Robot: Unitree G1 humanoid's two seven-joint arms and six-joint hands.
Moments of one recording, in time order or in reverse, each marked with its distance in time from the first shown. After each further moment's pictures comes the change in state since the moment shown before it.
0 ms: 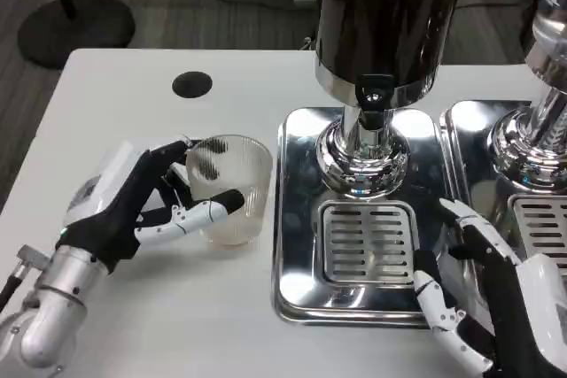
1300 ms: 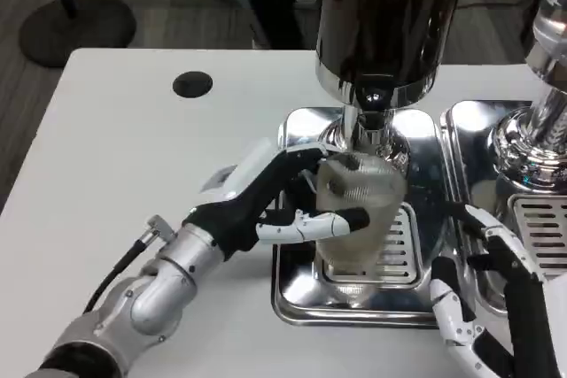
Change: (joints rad) left arm -0.165 -0.212 -0.142 0.085 0.078 0.004 -0.074; right arm 0.144 0.083 -0.026 -0.138 -0.035 0.000 -0.007
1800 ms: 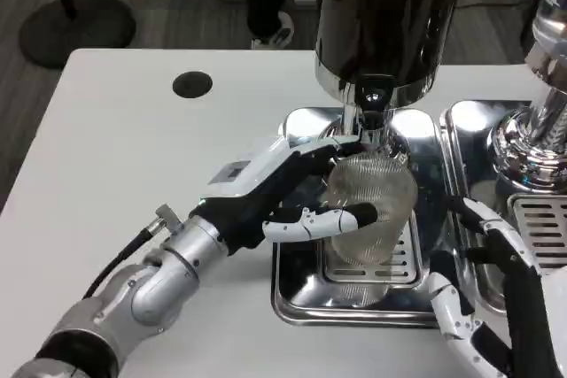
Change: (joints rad) left arm -0.018 0.027 -0.033 -0.043 0.041 -0.003 0.000; right arm -0.025 0.003 0.001 0.004 0.008 0.000 0.004
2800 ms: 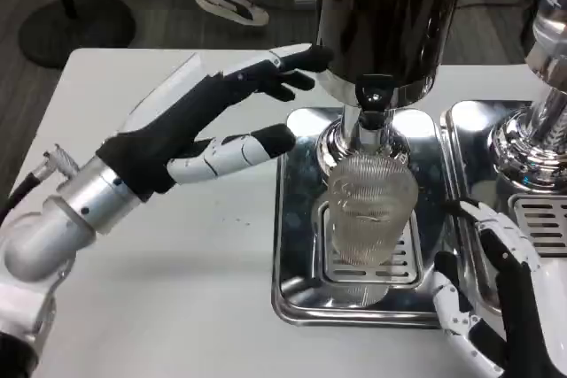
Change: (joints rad) left arm 0.125 0.203 0.196 -0.470 -0.617 0.009 -0.644; right arm -0.024 -0.029 -0.019 -0.012 -0.122 0.118 0.018
